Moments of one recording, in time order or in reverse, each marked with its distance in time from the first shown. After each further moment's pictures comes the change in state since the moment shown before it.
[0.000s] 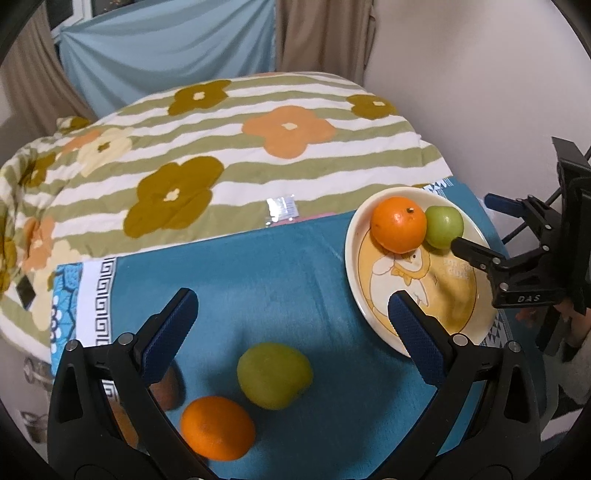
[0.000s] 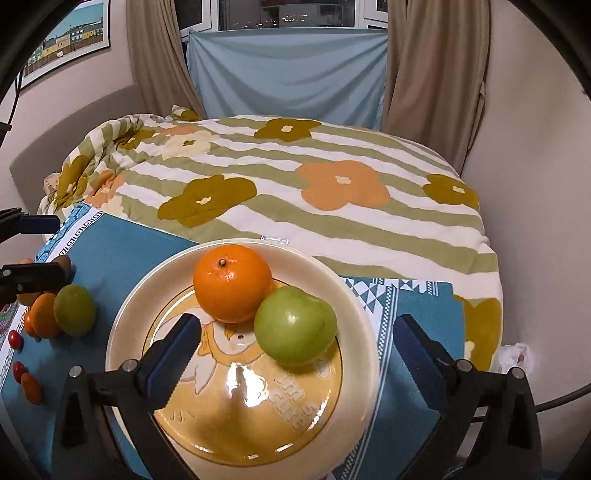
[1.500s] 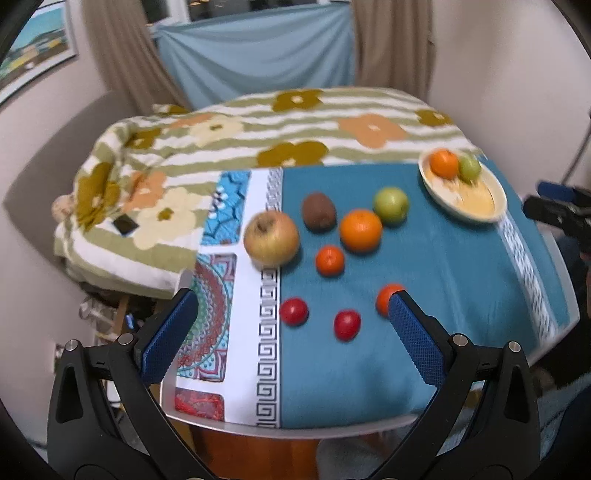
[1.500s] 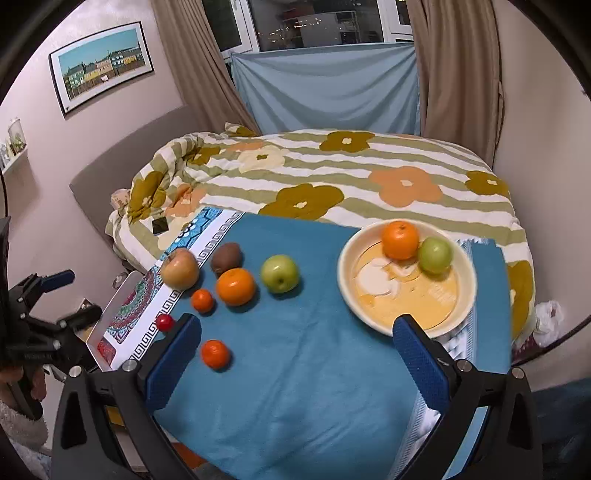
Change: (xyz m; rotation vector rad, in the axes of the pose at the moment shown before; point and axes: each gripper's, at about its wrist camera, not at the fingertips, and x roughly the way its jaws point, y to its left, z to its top) left arm -0.199 0.077 -0.187 -0.092 -0.055 0.237; right arm -0.154 0.165 -0.043 0.089 -0.020 0.179
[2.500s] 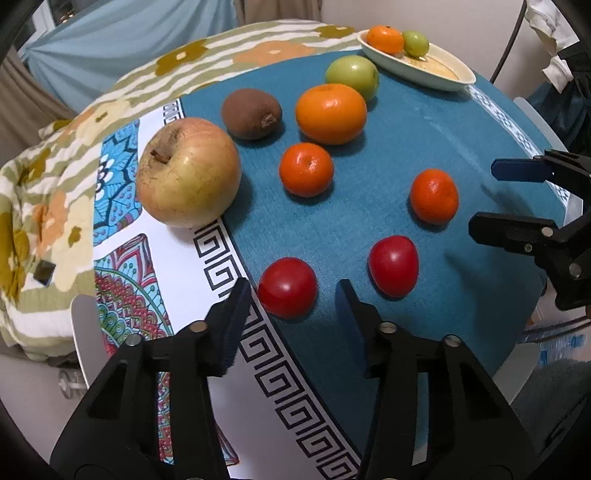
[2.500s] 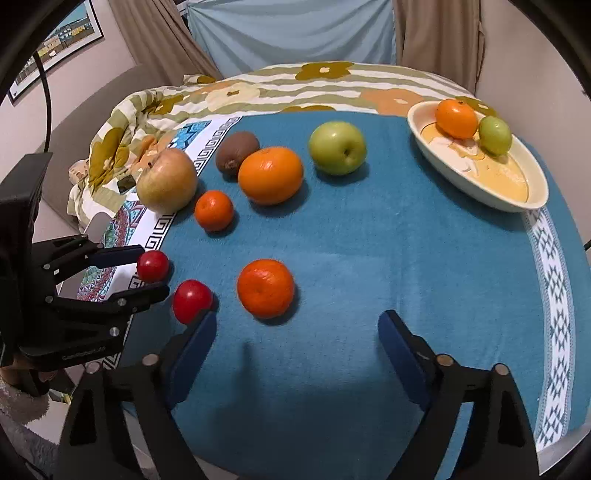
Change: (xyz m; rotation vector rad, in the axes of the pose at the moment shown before) left arm 0.141 0.012 -0.033 0.362 0.183 -0.278; right arm 0.109 0.081 -0.071 0.140 0.198 -0.116
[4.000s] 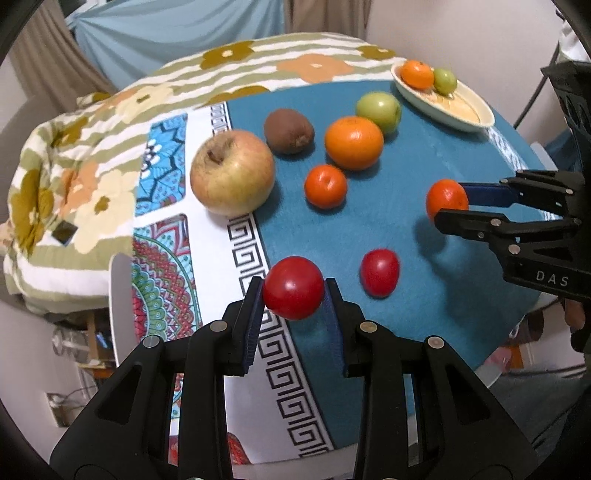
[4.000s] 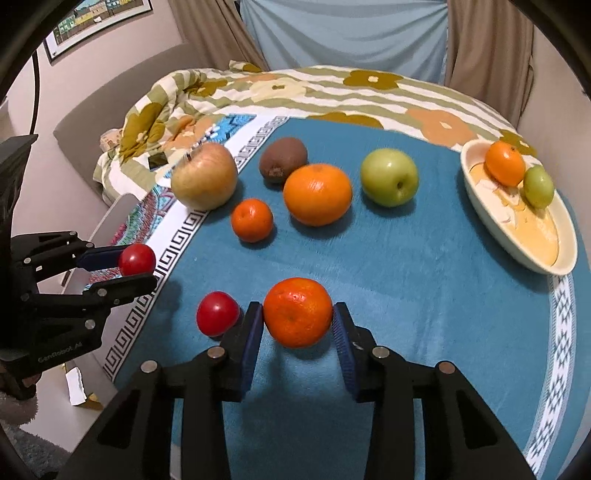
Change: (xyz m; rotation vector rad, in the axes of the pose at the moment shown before) left arm -0.052 -0.003 -0.004 -0.179 -0.048 0.078; right arm -0.005 0.011 0.023 -0.178 -0.016 0.080
